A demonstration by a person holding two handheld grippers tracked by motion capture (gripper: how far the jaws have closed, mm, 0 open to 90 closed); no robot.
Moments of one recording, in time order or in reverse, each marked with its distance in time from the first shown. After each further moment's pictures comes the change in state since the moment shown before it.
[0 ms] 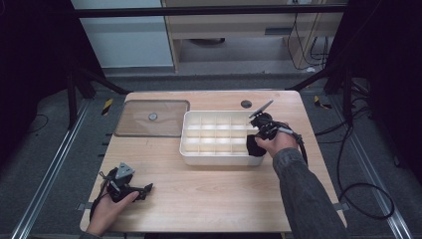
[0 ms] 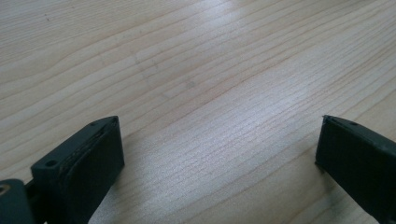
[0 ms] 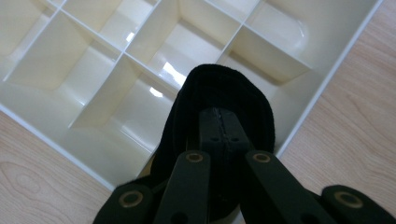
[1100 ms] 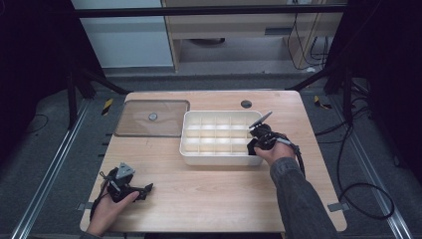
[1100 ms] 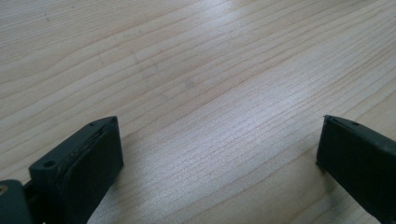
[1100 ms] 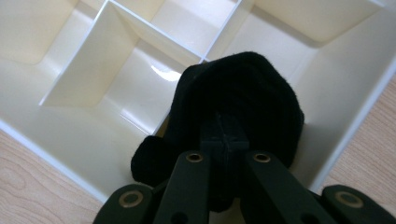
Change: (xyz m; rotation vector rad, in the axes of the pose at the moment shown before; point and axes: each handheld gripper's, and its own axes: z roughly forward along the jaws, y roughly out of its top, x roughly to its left) left arm 0.000 0.000 0.000 0.008 0.004 0.004; right arm 0.002 -0.022 0.031 0.047 0.048 0.043
